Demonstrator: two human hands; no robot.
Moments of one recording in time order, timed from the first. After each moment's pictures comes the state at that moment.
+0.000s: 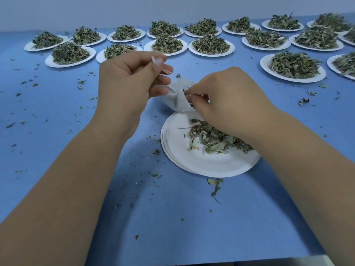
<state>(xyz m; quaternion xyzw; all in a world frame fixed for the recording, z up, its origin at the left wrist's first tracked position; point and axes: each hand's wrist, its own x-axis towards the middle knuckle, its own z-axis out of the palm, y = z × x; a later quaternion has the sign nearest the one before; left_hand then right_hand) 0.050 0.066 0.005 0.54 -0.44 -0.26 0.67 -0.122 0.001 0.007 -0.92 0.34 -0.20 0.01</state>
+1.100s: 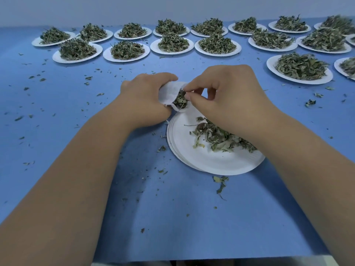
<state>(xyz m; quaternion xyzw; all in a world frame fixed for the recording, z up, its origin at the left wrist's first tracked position) 0.074 0.057 -0.007 0.75 -0.63 -0.09 0.19 -0.116 0.002 0.001 -0.90 0.31 -0.30 0.11</state>
